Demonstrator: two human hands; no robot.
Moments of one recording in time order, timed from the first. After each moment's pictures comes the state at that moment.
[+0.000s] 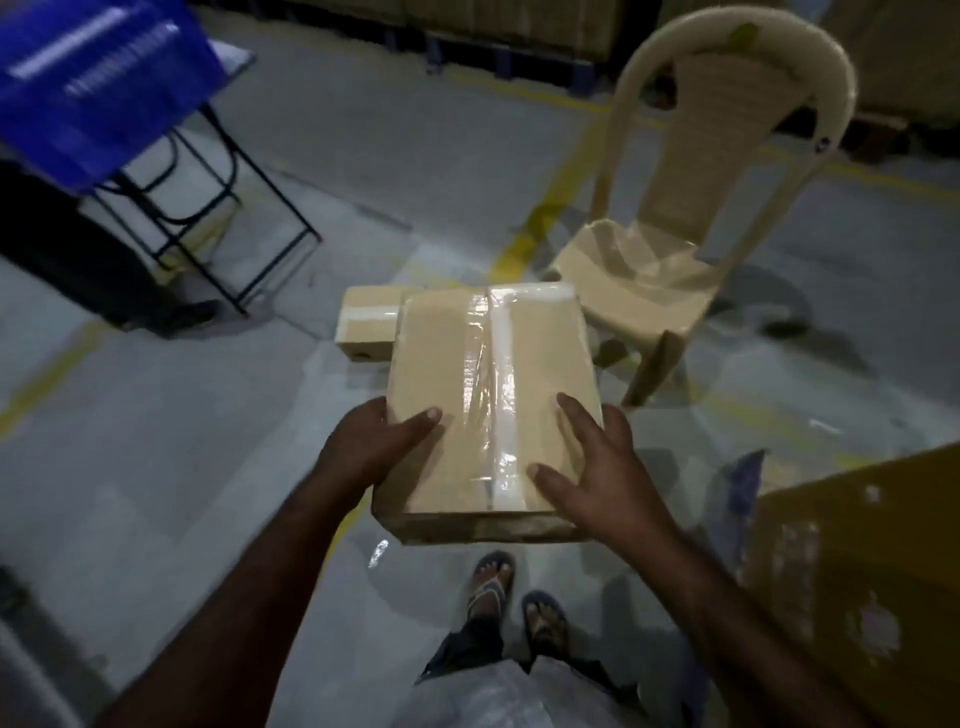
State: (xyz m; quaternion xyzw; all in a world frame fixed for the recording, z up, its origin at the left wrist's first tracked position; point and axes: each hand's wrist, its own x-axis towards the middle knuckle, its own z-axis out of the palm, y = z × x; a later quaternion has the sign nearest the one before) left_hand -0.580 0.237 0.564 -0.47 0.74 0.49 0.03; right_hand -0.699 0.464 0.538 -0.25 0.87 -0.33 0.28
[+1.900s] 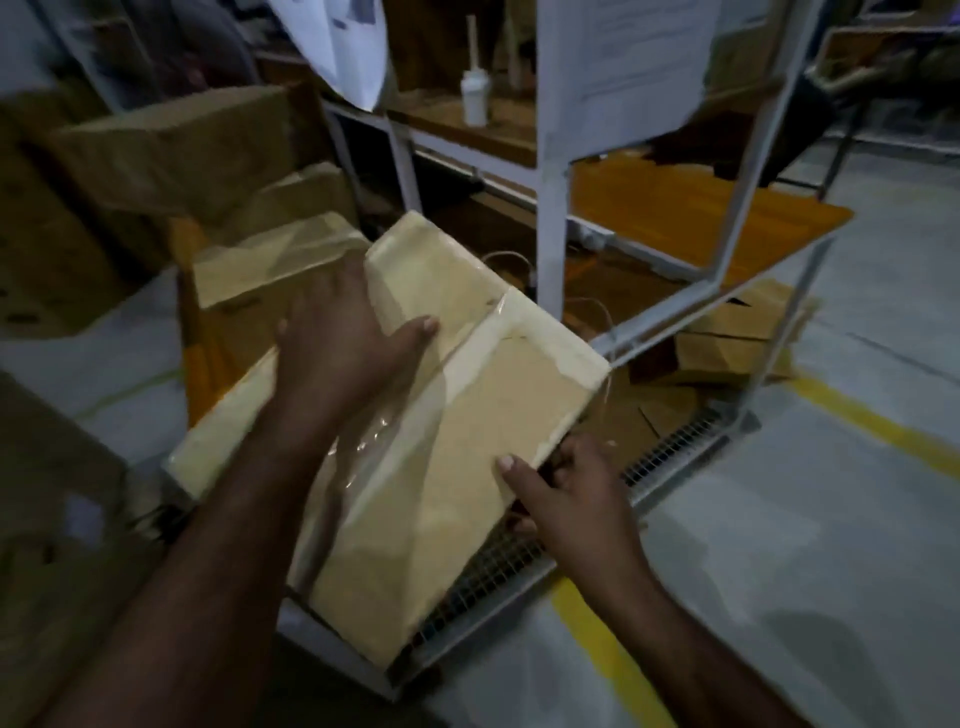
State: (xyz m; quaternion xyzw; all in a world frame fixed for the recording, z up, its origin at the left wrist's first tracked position) left_hand 0.223 0.249 0.781 -0.95 0.18 -0.18 -0.20; right_hand 0.045 0.122 0.681 -0.72 0.26 -0.16 0.62
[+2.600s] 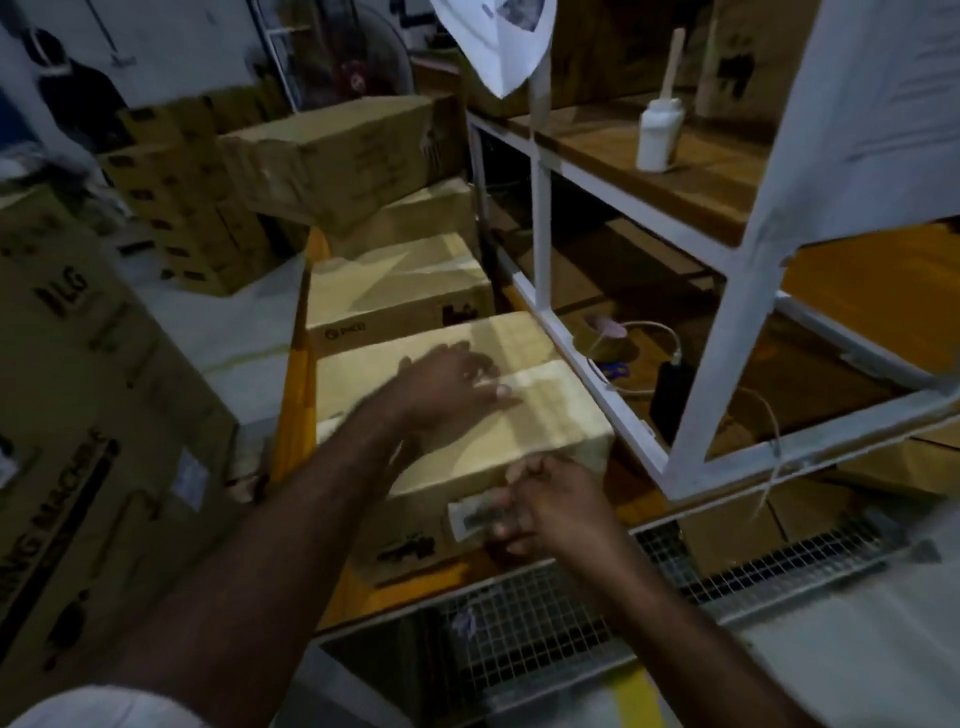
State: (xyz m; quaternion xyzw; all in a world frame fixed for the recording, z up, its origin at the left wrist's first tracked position) left_hand 0.405 0.246 0.720 -0.97 0.22 0.07 -0.11; right_hand 0.241 0.114 0.681 -0.67 0.15 0.10 0.72
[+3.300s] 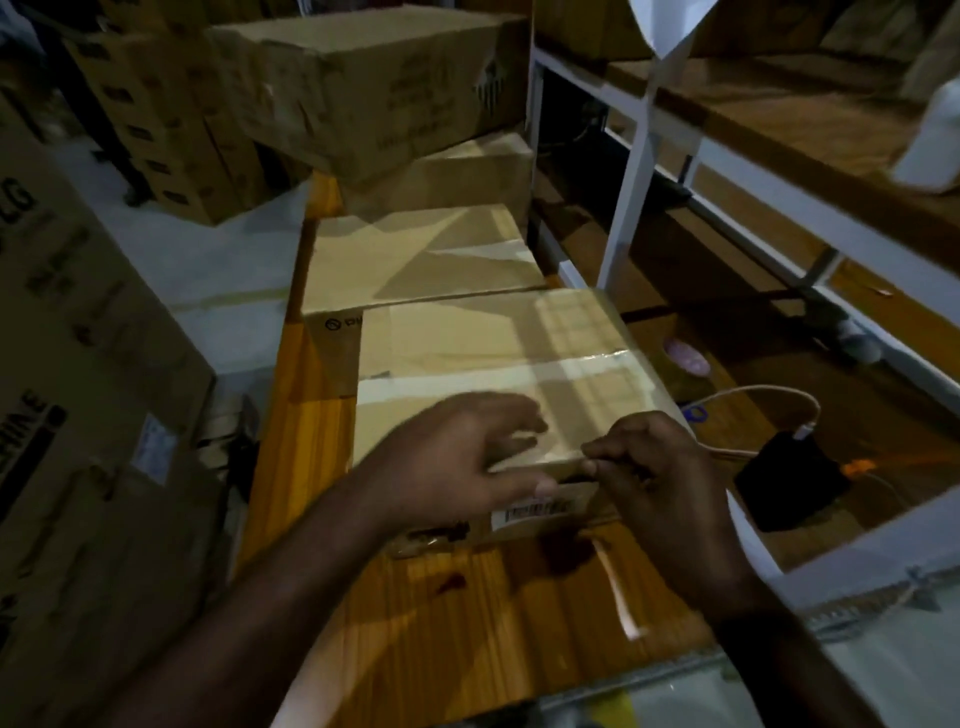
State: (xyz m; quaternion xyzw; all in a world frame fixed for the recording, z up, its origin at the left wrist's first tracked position) left_hand 0.431 0.303 0.705 -0.90 0.33 0.08 -0.28; right_hand 0.375 0.077 0.657 -0.88 -0.08 -0.22 0.41
